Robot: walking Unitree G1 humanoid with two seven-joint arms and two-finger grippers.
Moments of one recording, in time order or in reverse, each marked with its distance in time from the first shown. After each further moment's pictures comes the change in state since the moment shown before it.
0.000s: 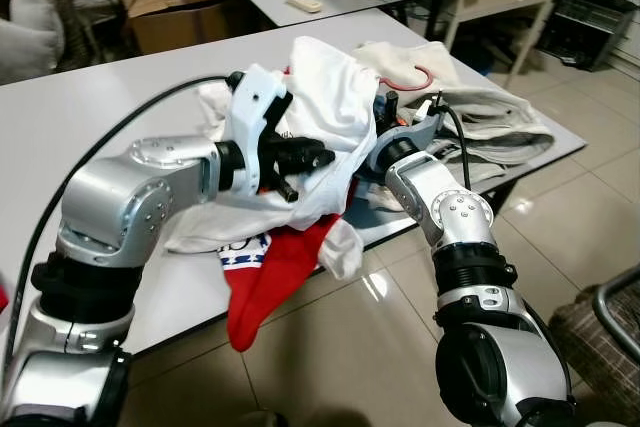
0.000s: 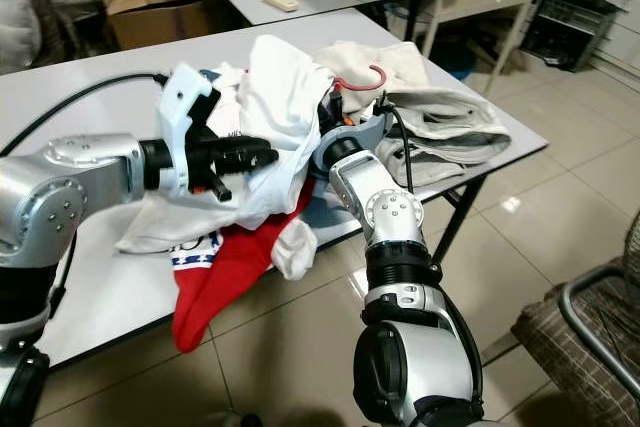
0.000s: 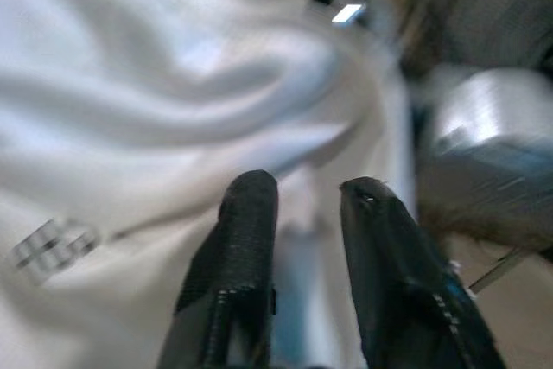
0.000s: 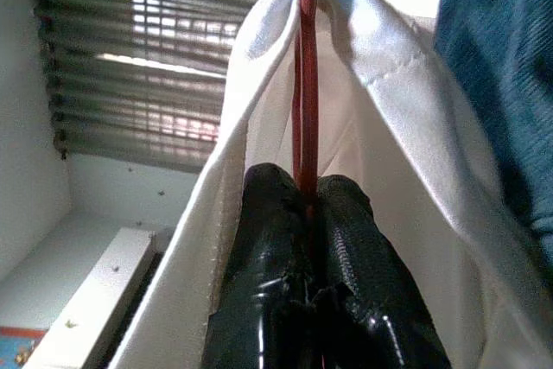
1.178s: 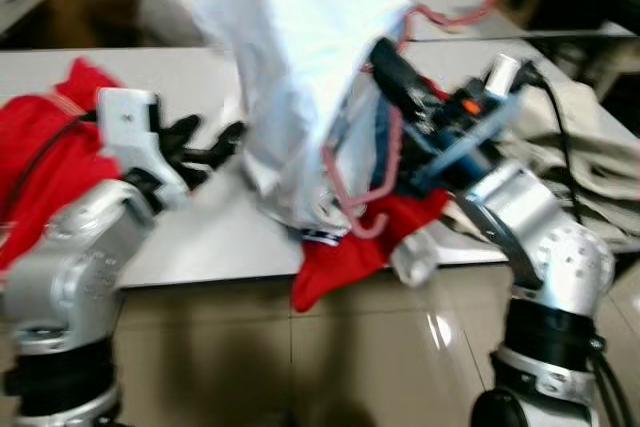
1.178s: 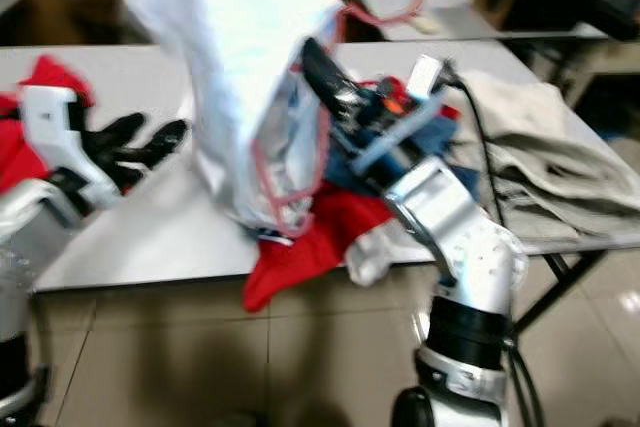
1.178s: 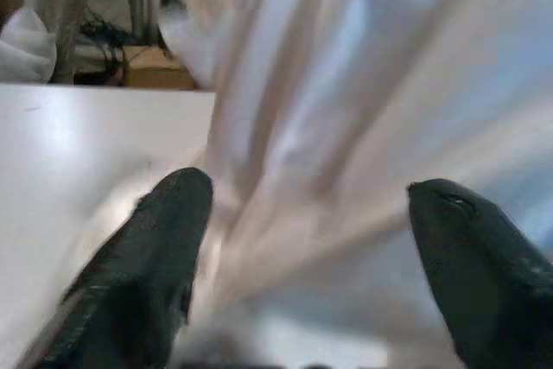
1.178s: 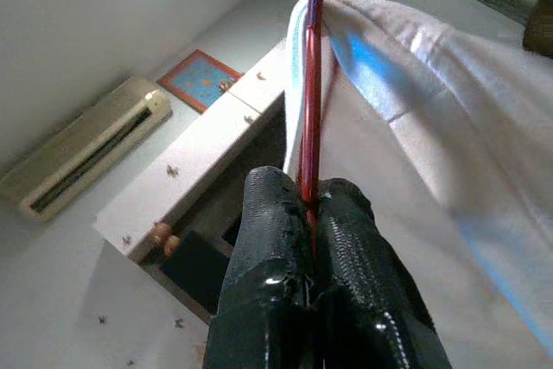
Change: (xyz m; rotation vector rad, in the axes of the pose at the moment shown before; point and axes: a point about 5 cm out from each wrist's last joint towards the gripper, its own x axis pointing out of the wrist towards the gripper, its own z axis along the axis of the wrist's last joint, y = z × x) left arm -0.055 0.030 -0.035 -0.111 -0.362 0.530; right arm -0.091 0.079 0.016 -0.236 0.152 0.460
